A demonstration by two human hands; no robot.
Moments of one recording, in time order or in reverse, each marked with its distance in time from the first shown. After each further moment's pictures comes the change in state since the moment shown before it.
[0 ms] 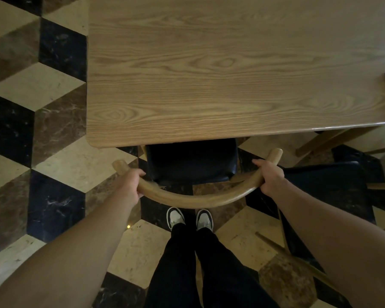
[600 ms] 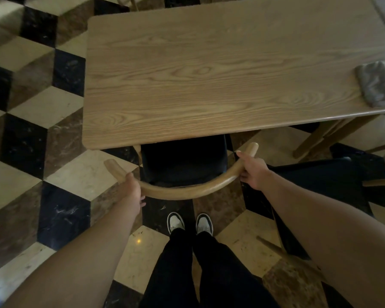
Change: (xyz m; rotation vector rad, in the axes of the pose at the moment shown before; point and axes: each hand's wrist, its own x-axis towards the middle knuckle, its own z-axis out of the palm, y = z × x) left_hand -0.061 -0.053 0.023 0.126 0.113 0.133; right_hand -0.003 -0.001 -0.037 -0.119 -0.235 -0.110
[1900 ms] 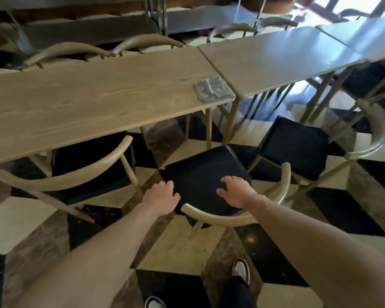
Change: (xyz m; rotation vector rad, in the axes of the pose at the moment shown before) left_hand -0.357 -0.243 0.214 1.326 -0.299 1.264; right_hand -0.148 0.173 -0.421 -1.211 0.265 -0.546
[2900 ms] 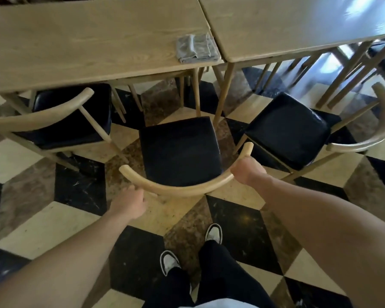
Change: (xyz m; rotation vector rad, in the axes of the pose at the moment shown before) left_hand -0.047 0.155 0.142 0.085 -0.064 -0.298; right_hand 0.036 0.263 -0.042 -0.058 -0.010 0.092
